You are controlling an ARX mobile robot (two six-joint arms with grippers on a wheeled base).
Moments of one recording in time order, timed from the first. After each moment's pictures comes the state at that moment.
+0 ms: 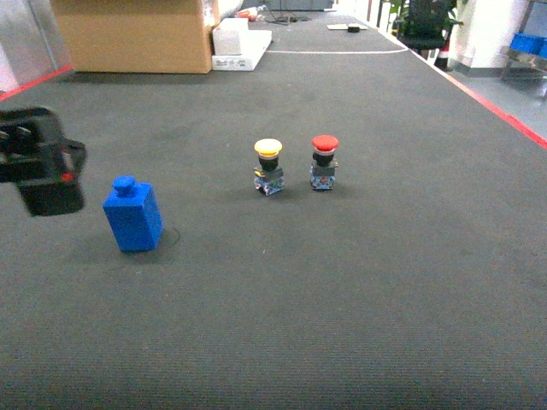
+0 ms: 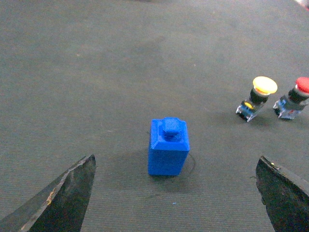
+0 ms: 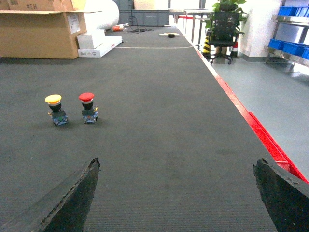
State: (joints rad) left arm -0.18 1.43 0.46 0.69 -0.17 -0.15; right arm 0.00 0.01 0.01 -0.01 0.00 0.00
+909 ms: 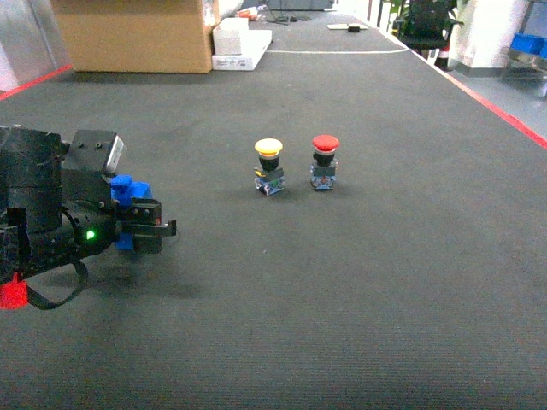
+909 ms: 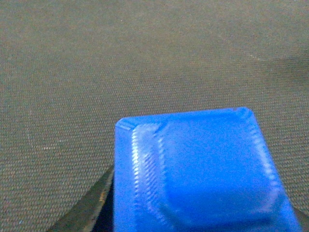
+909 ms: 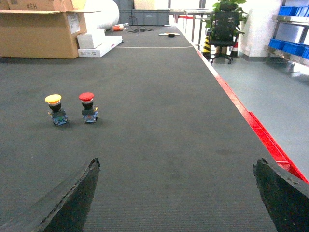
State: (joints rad) left arm -0.11 2.18 0.94 0.79 -0.02 0.02; right arm 0.00 0.01 0.01 0.00 0.00 0.00
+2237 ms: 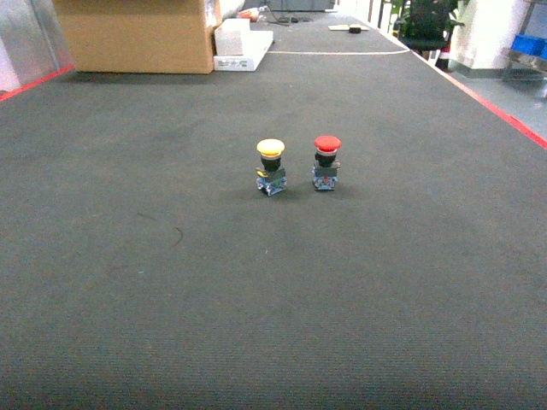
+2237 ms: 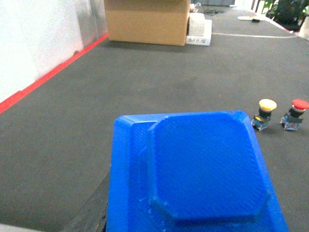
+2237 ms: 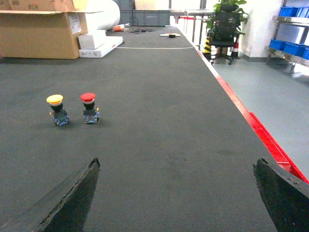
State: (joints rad) left arm -0.43 0.24 0.27 -0.16 -0.56 -0.07; right arm 0.00 0.01 0.01 0.00 0.00 0.00
